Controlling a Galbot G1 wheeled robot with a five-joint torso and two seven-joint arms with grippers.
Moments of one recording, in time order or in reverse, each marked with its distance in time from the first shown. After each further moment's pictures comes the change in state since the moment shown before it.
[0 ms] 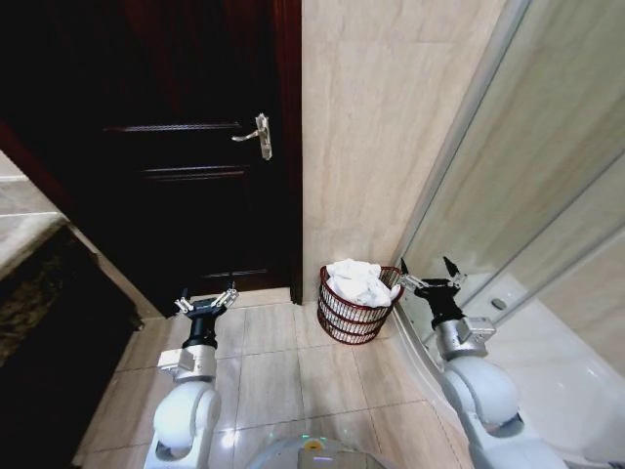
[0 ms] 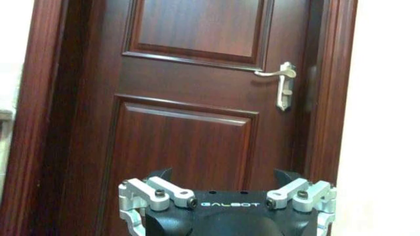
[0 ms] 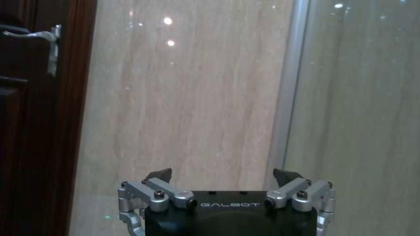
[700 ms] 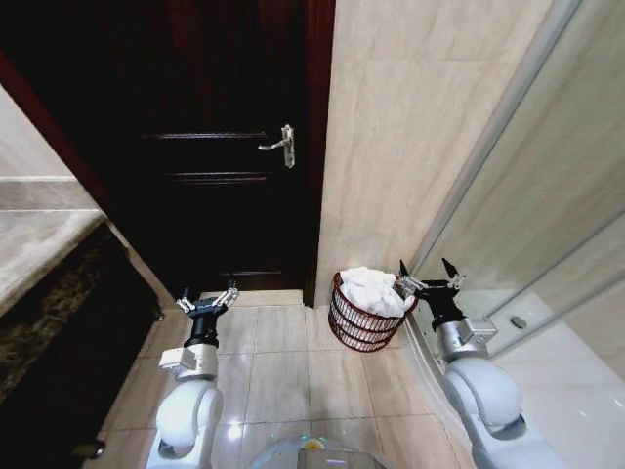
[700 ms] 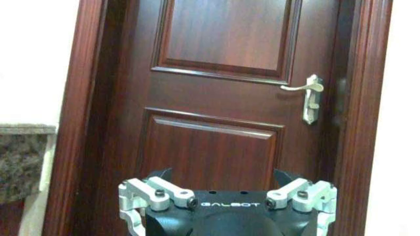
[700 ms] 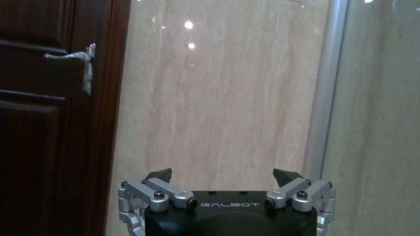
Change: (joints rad) left arm 0.004 -0.009 0.004 -0.001 0.005 0.000 0.000; right arm -0.018 -0.008 0.006 0.018 0.024 -0.003 0.000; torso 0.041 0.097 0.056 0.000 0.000
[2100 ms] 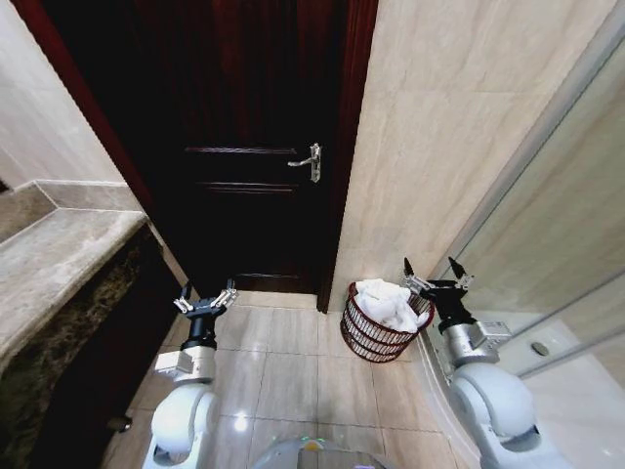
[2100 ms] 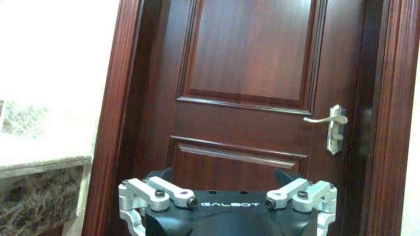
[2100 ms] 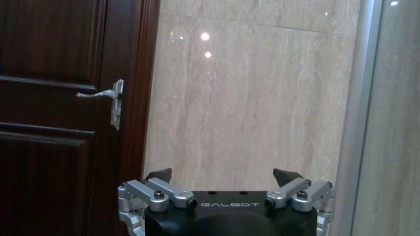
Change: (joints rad) left arm 0.018 0.003 0.003 -0.027 -0.001 -0.005 0.006; right arm -0.042 0.014 0.038 0.055 0.019 -0.008 -0.001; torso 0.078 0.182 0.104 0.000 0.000
